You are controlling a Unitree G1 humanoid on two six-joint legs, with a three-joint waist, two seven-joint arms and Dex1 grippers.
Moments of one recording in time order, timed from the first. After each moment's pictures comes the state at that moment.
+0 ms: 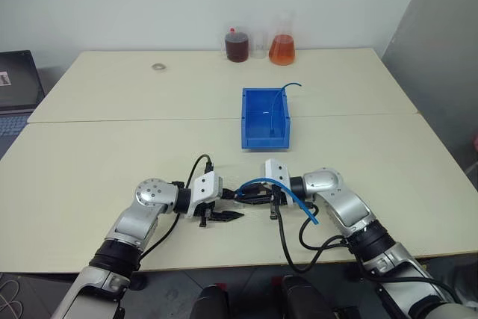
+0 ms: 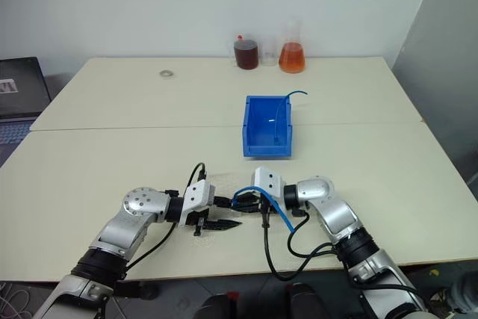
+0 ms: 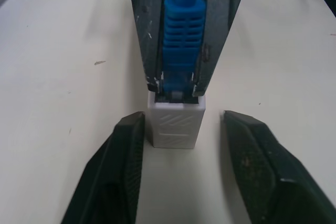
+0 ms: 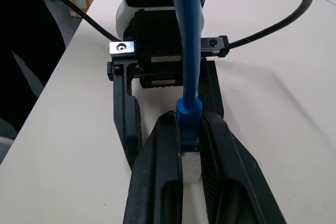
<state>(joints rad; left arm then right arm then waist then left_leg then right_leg) -0.35 0.58 -0.22 0.19 -0.18 0.04 -1.26 -0.52 -0.29 0.42 0.17 0.14 0.16 1.10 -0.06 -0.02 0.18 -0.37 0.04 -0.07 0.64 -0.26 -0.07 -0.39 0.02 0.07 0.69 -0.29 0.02</state>
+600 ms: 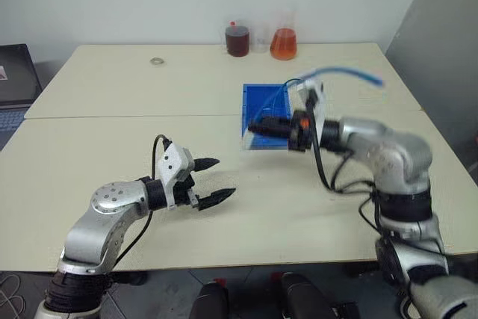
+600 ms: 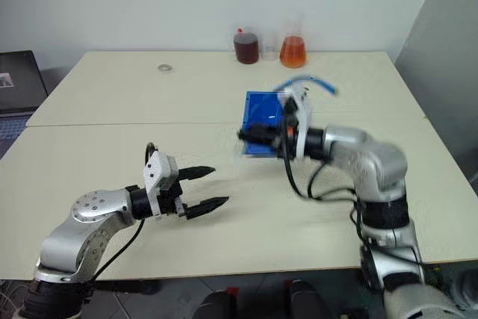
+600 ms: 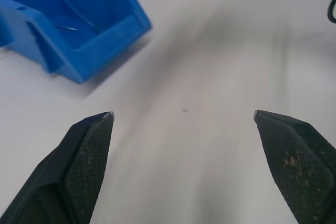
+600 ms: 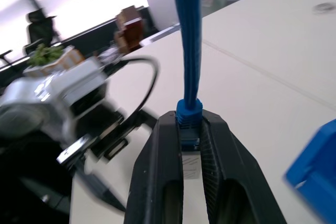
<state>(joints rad) -0.17 0.59 0.07 -0.39 -0.45 0.58 -0.84 -0.92 -0.31 -0.05 0.00 0.58 1.11 0.70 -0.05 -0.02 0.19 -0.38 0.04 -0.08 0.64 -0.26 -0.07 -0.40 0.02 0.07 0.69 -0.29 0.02</state>
